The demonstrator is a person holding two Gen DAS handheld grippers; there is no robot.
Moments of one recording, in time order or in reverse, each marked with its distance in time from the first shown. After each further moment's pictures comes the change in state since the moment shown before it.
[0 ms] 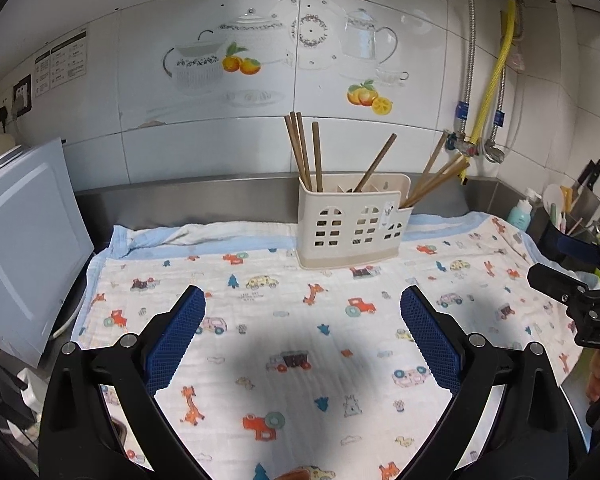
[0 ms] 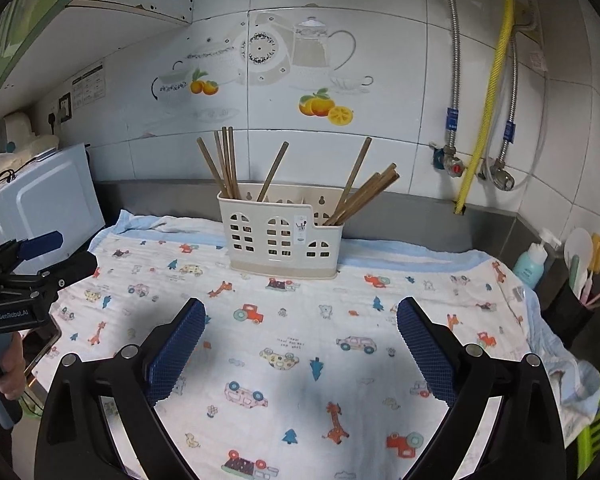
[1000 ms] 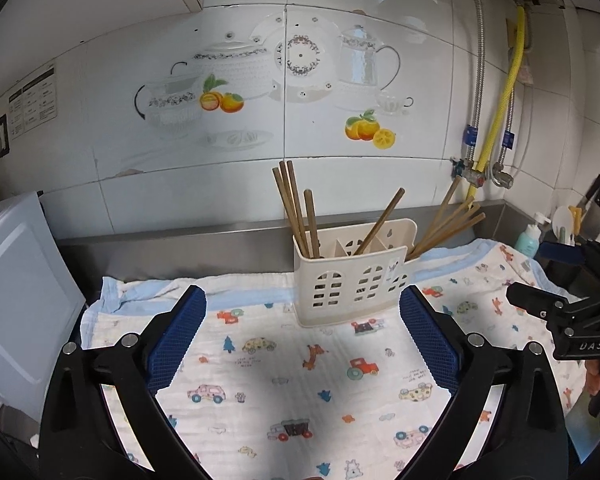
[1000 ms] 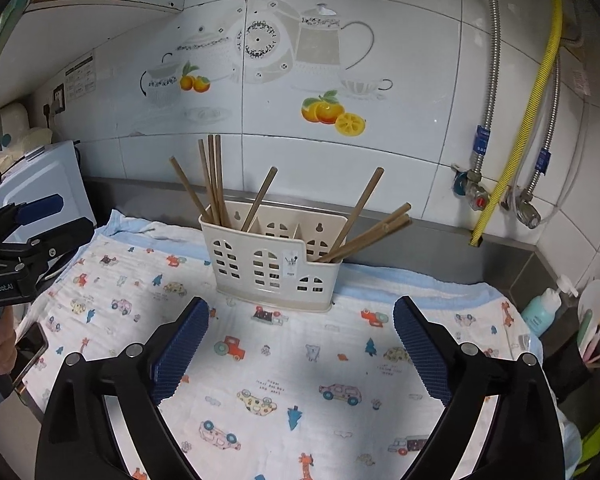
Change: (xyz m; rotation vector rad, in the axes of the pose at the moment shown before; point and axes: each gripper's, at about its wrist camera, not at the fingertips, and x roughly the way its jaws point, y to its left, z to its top) left arm 0.039 -0.009 0.069 0.032 -0.039 -0.003; right arm 0.054 -0.019 0.065 -0.077 0.052 0.025
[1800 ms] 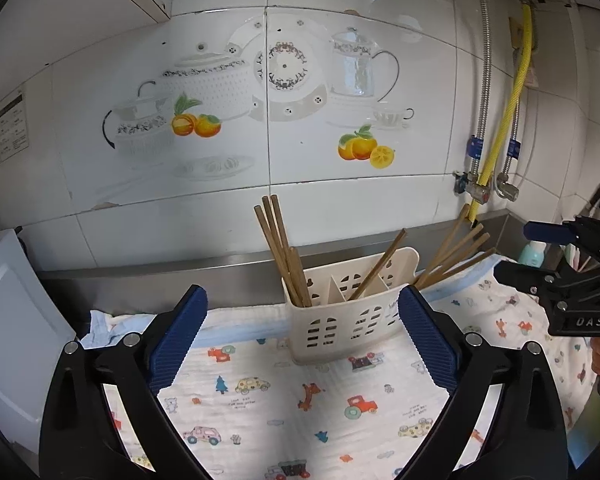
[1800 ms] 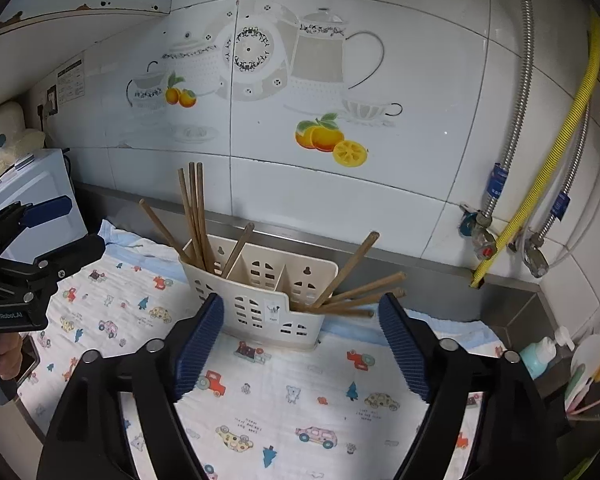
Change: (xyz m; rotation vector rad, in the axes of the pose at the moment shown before) left arm 0.037 -0.012 0.046 0.033 -0.006 -0.007; right arm 0.031 -0.020 0.062 -0.047 0.021 0.018
